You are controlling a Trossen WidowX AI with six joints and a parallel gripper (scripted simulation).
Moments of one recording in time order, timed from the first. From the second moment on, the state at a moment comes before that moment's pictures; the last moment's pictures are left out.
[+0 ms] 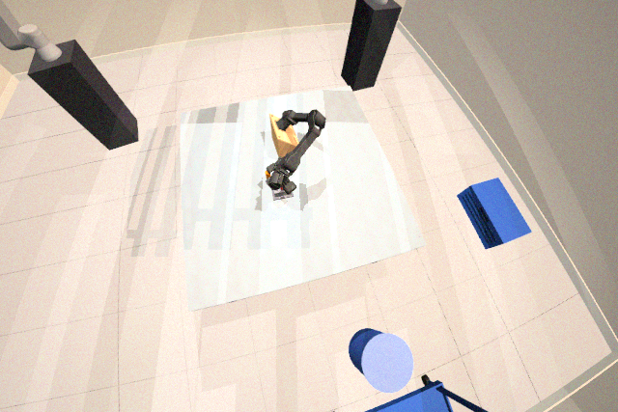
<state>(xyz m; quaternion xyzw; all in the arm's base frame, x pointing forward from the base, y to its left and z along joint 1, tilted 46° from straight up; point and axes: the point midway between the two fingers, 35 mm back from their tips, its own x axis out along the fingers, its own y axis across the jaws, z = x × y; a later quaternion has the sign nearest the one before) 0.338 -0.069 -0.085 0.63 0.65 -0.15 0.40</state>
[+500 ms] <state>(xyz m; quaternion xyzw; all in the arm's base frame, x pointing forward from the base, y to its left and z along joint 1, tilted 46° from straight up) 0.338 -0.060 -0.093 0.63 0.66 -0.15 0.39</state>
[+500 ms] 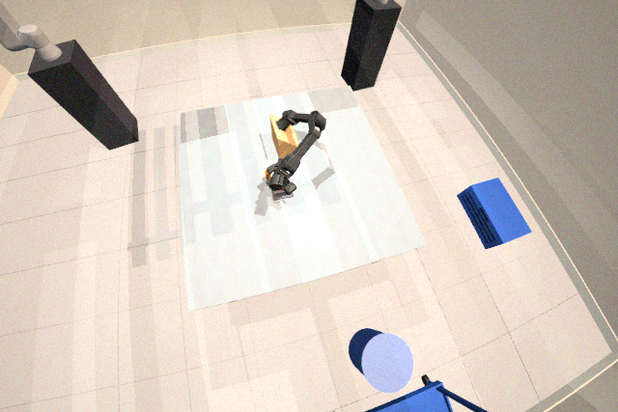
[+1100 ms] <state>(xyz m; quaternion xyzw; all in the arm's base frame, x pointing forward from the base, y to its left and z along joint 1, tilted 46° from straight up) 0.338 -0.060 -0.093 0.63 0.65 -0.15 0.40</state>
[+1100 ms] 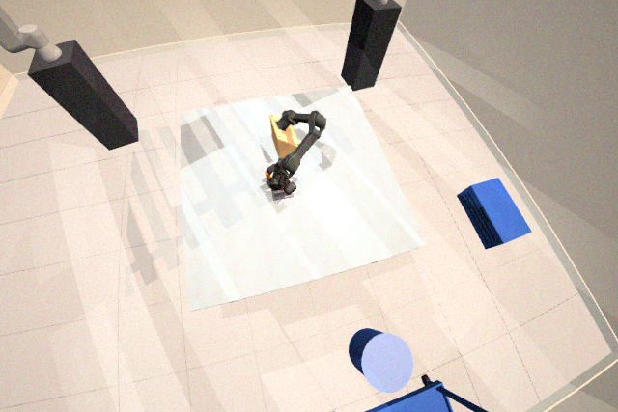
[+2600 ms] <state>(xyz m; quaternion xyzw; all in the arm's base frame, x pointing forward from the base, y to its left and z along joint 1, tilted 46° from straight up) 0.337 -0.058 -0.092 0.63 0.66 -0.15 0.39</state>
